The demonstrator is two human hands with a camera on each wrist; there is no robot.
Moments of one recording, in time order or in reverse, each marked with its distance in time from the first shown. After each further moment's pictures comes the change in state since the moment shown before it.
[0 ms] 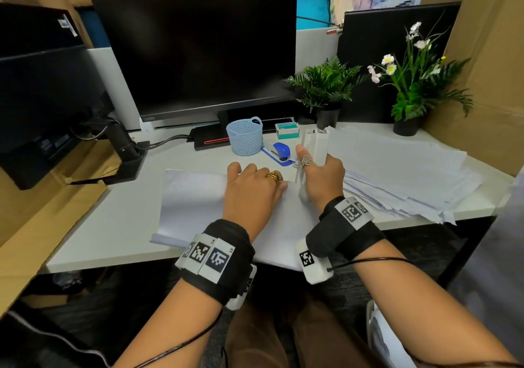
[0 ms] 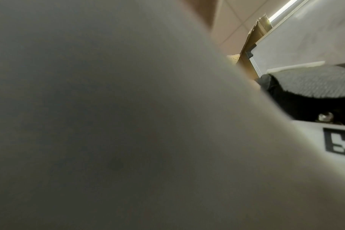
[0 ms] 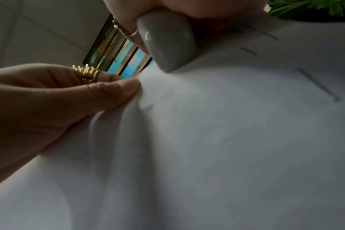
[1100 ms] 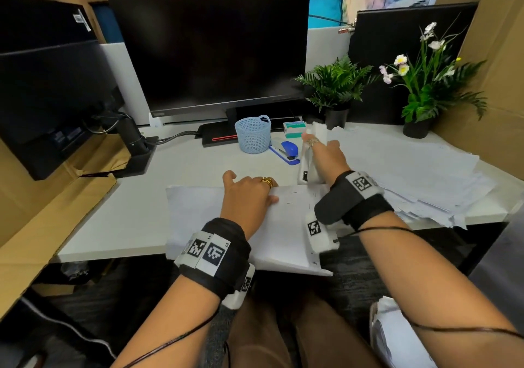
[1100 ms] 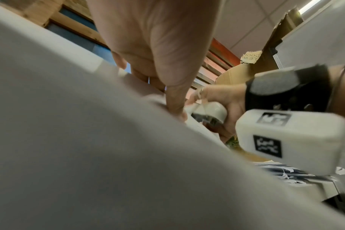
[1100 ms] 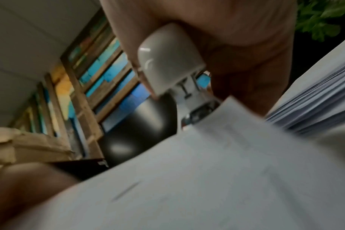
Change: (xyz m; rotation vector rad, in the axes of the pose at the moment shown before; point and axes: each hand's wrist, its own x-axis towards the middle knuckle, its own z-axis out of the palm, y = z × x) left_hand -0.011 -0.020 0.007 -0.153 -0.395 -0.120; right_hand 0.040 -0.013 0.005 -0.083 -0.224 0.300
